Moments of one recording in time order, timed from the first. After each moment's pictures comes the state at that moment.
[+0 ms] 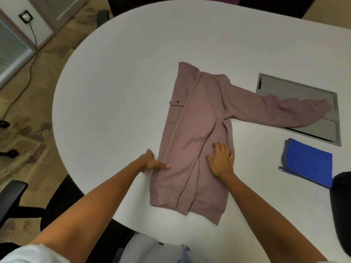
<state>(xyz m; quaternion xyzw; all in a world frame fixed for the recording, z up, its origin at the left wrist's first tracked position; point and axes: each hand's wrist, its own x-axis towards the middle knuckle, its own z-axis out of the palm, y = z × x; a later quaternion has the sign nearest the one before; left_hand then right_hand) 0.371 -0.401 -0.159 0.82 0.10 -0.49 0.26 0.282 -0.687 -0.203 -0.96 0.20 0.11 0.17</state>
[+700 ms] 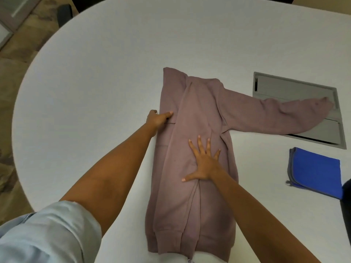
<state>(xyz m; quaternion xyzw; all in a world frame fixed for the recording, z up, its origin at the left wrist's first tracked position) 0.590 -0.526 -0.172 0.77 0.16 -0.34 0.52 0.387 -0.682 -0.203 -0.93 0.07 0.32 0.18</state>
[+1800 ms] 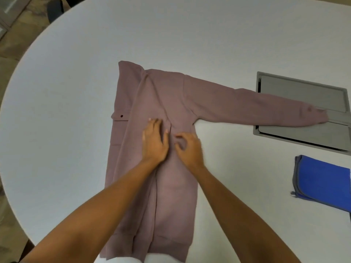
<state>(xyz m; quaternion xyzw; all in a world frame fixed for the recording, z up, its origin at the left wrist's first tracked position) 0.525 -0.521 -0.218 0.93 -0.12 -0.05 0.34 0.458 -0.652 -0.217 -0.90 0.16 -0.10 0.39</state>
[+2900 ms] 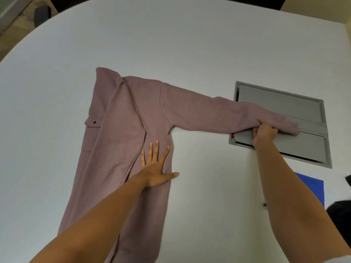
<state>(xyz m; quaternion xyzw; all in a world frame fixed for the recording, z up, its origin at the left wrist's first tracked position) 0.469 -0.581 -0.229 0.88 -0.24 -0.39 0.12 0.461 -0.978 -0.185 -0.38 0.59 -0.29 0.65</state>
